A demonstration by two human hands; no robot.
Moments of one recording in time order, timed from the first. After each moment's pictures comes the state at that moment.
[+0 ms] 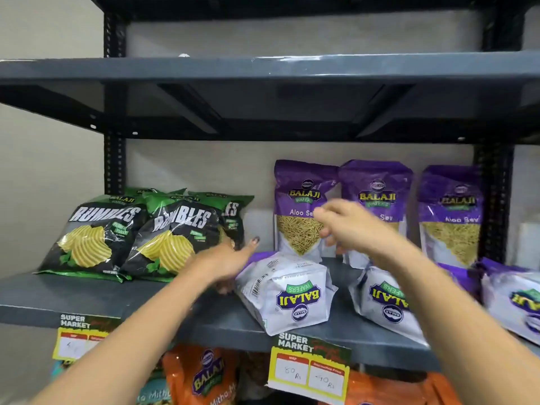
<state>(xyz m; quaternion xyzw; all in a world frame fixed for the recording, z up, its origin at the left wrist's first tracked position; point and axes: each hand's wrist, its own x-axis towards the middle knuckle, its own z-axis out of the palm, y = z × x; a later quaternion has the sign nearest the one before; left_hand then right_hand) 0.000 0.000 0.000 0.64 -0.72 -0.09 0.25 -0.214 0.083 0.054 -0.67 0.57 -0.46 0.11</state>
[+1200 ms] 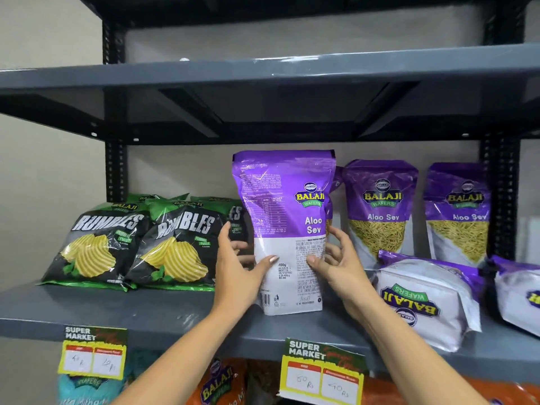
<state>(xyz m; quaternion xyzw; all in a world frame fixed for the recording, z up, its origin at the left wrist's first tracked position) -0.025 0.009 -0.039 0.40 -0.61 -0.20 0.65 -0.208 0.022 -0.035 -0.56 0.37 -0.67 0.32</state>
